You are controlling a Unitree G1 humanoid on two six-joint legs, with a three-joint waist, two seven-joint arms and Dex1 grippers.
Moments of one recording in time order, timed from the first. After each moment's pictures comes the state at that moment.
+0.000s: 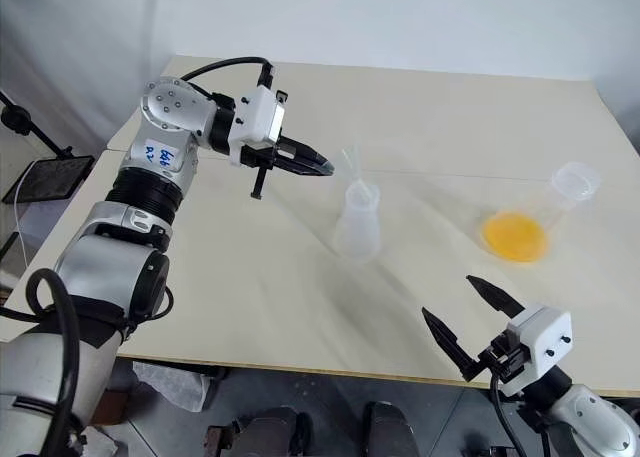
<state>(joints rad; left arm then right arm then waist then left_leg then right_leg) -1.38 0.38 -0.17 1.03 -0.09 -0.42 -1.47 0.51 -0.46 -0.37 -0.65 0.51 0.09 0.68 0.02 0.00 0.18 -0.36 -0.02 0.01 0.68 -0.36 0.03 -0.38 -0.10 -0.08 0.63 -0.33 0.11</state>
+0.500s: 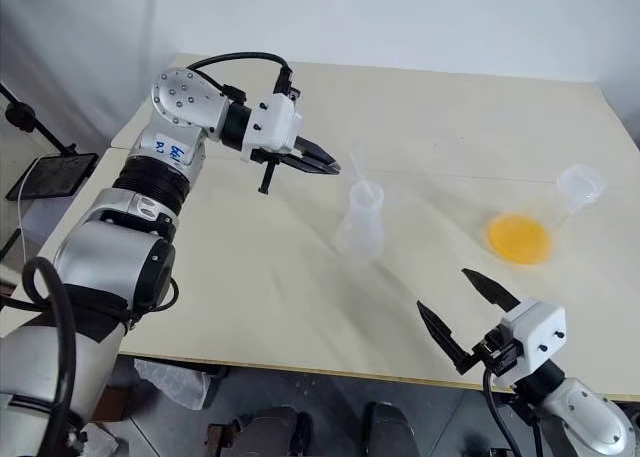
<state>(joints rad) -1.45 0.36 -0.19 1.13 0.03 -0.57 -1.43 0.47 -0.45 -0.33 -0.64 0.49 0.07 0.66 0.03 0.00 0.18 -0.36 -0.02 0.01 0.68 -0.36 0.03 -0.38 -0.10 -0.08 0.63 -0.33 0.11</state>
